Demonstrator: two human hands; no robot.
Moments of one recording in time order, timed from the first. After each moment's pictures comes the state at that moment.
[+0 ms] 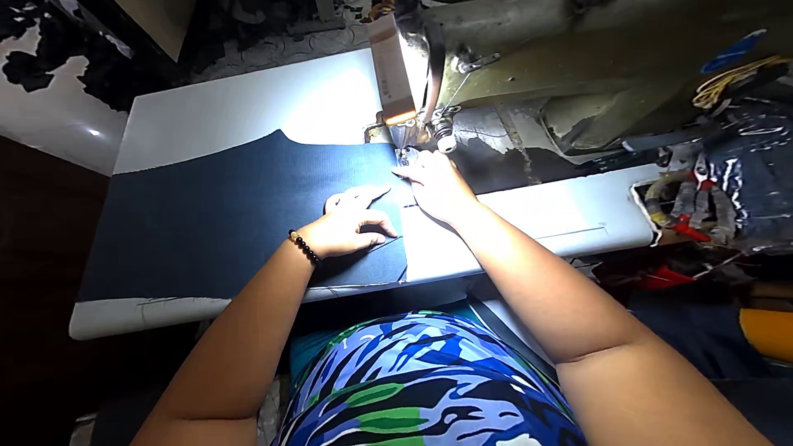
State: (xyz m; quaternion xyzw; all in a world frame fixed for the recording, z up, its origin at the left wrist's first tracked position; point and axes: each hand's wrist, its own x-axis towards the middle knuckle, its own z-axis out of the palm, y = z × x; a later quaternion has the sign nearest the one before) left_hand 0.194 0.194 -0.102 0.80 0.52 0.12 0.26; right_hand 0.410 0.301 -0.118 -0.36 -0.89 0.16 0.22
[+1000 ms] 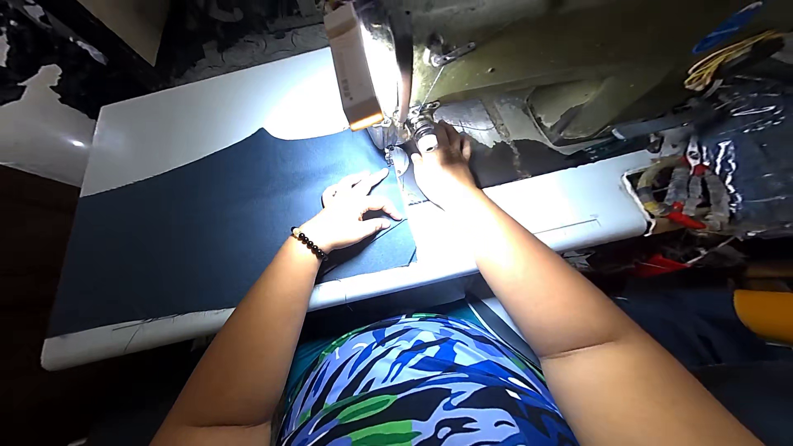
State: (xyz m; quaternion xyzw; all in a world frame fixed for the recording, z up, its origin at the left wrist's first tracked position) left_hand 0.211 0.228 -0.114 0.79 0.52 0.17 0.26; right_hand 0.414 0.319 -0.112 -0.53 -0.81 0.16 0.20
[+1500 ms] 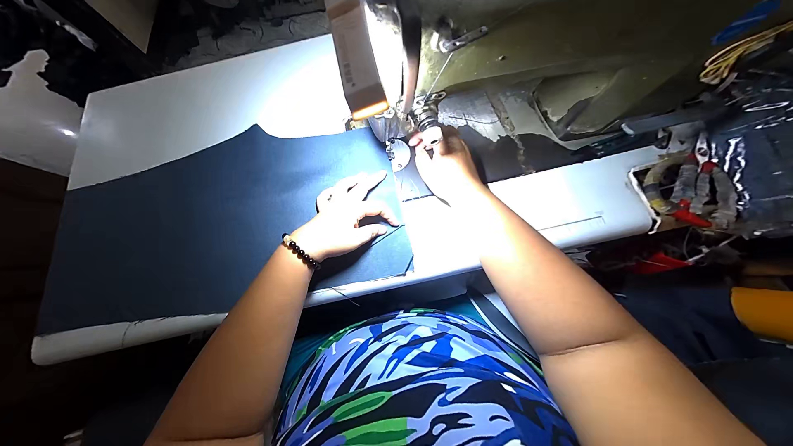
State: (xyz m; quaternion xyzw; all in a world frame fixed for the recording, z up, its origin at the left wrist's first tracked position) left_hand 0.211 0.206 -0.111 0.80 0.53 0.16 0.25; right_hand 0.416 0.318 -0.122 -0.46 -0.79 0.18 0.36
